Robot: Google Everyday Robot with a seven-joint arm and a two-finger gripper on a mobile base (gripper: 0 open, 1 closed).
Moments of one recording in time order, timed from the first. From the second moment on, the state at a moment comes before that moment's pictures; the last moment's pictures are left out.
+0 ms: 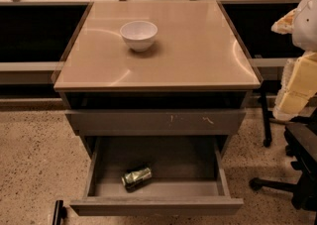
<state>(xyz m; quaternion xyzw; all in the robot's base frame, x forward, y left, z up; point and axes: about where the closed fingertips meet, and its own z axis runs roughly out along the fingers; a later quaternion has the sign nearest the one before) 0.438 -0.217 0.976 -0.60 0.78 -0.03 0.16</state>
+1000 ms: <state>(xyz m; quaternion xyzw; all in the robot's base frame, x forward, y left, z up) 0.438 -0.206 0.923 -0.60 0.77 0.01 0.20</state>
